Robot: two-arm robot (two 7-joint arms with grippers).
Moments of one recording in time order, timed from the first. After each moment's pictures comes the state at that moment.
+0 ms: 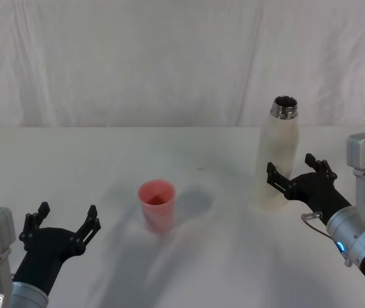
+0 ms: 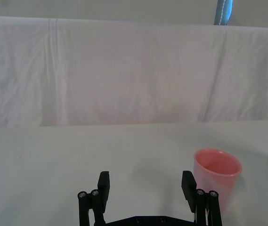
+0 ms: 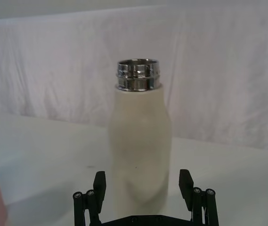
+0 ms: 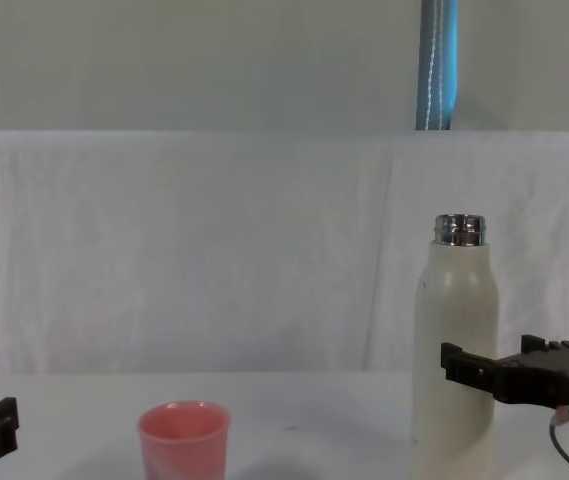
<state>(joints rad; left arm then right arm) 0.27 0.24 0.04 -1.85 -0.25 -0.02 -0.02 0.21 0.13 -0.20 -1.43 0.19 0.06 0.20</state>
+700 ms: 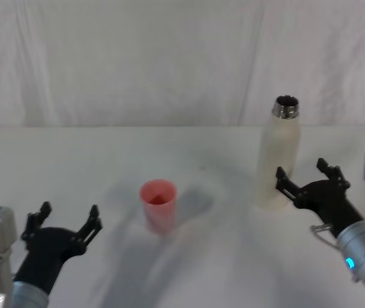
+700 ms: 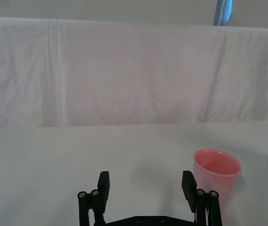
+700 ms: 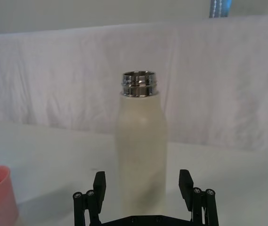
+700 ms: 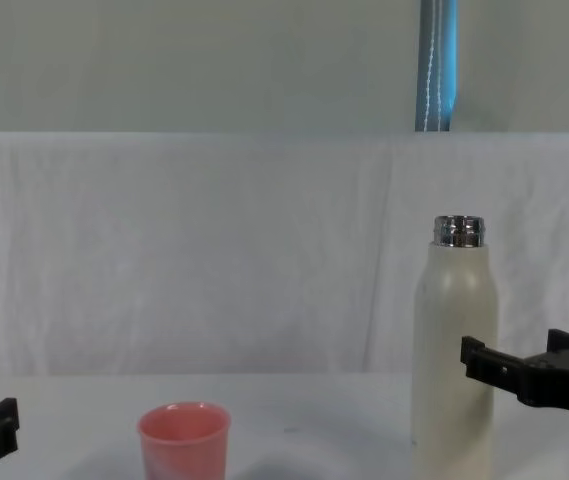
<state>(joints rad) 0.27 0.24 0.04 -1.85 -0.25 -0.02 -0.02 0.10 0.15 -0.19 -1.56 0.20 0.02 0.17</state>
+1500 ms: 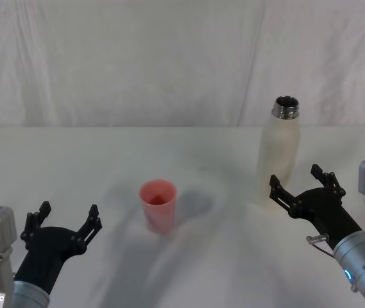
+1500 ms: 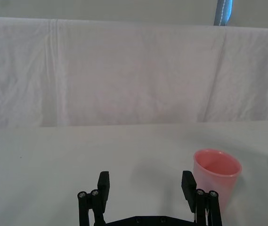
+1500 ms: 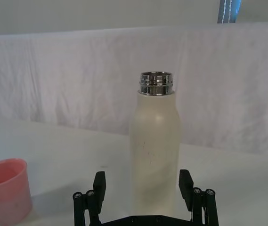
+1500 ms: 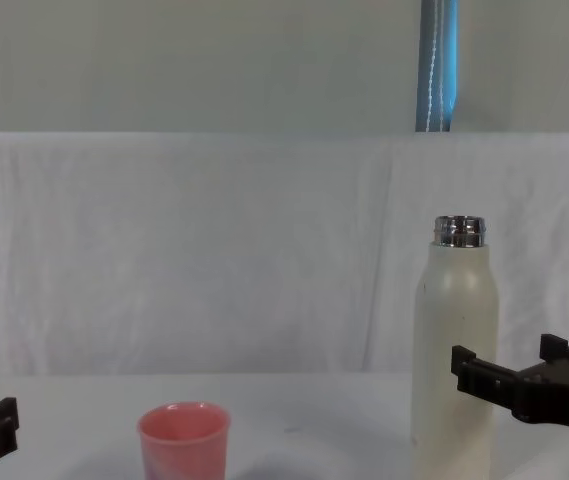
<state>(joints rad) 0.27 0.24 0.04 -1.85 -0.25 -0.02 -0.02 0.05 0.15 -0.21 -1.60 0.17 0.00 0.18</state>
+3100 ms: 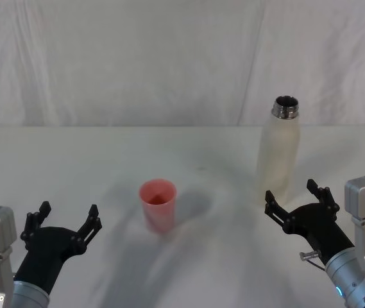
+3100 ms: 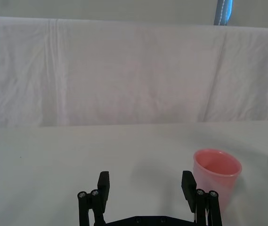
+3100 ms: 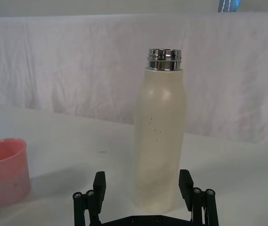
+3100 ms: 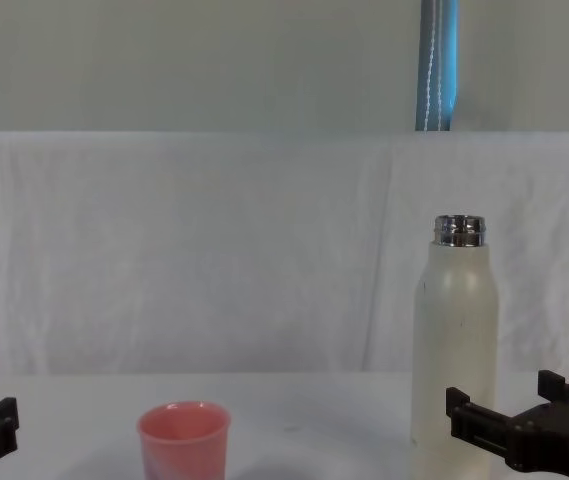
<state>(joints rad) 0.27 0.24 0.04 -1.85 -0.25 -0.02 -0.02 0.01 0.12 -0.22 -1.58 0.09 -0.04 0.15</state>
